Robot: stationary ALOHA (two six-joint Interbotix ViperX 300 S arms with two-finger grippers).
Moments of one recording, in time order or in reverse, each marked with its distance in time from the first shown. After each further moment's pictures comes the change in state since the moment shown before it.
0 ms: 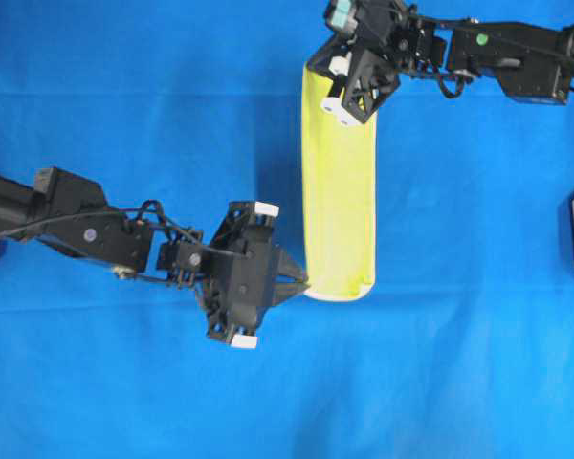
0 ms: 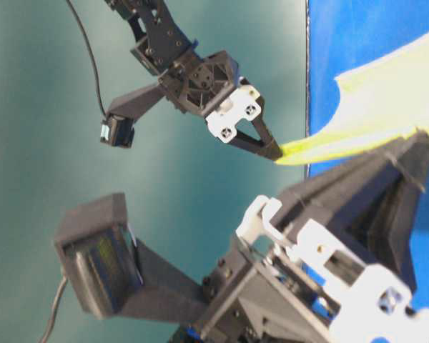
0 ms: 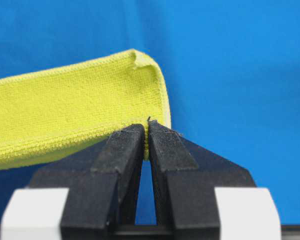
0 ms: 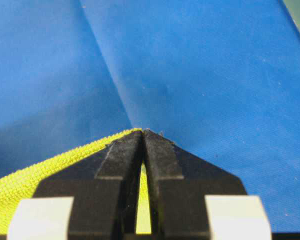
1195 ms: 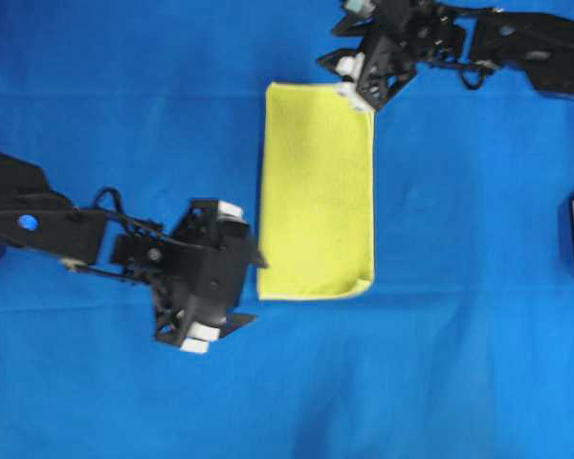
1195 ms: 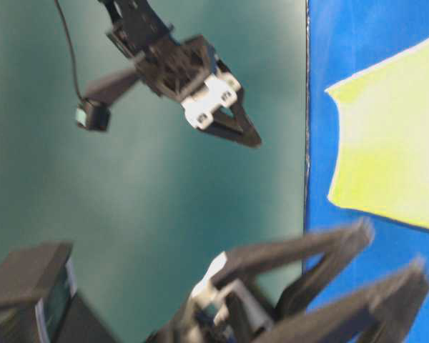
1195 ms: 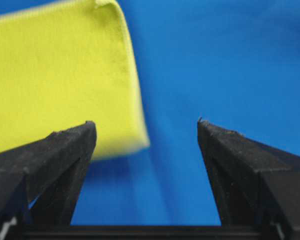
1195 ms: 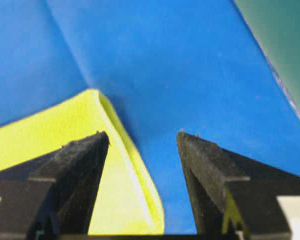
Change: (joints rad) left arm -0.012 -0.219 0.054 0.002 0.305 -0.055; right arm -0.005 -0.126 0.048 -0.003 0.052 0.003
